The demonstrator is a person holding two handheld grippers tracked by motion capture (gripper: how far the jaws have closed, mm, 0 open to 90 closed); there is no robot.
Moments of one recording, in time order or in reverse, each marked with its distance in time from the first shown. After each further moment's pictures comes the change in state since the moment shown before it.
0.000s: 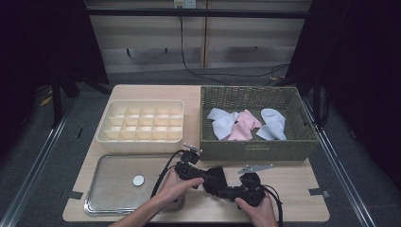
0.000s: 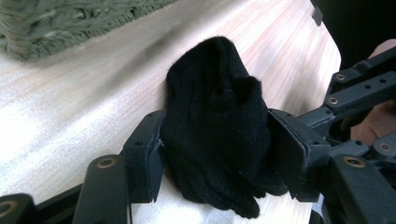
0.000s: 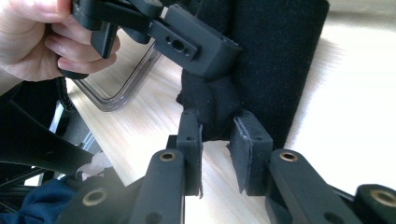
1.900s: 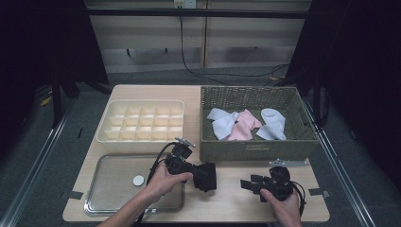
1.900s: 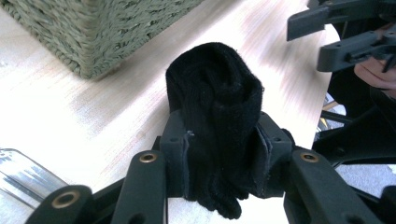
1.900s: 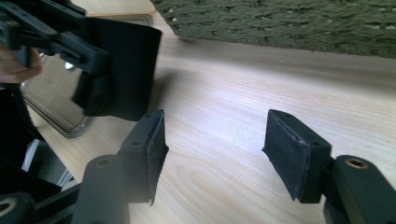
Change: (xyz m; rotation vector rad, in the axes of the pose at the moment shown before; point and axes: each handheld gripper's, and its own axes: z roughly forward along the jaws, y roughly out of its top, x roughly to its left) left arm -0.011 0.011 -0.045 0.028 0.050 0.107; right arm -0.038 -0.002 -0.061 -0.139 -0.123 0.075
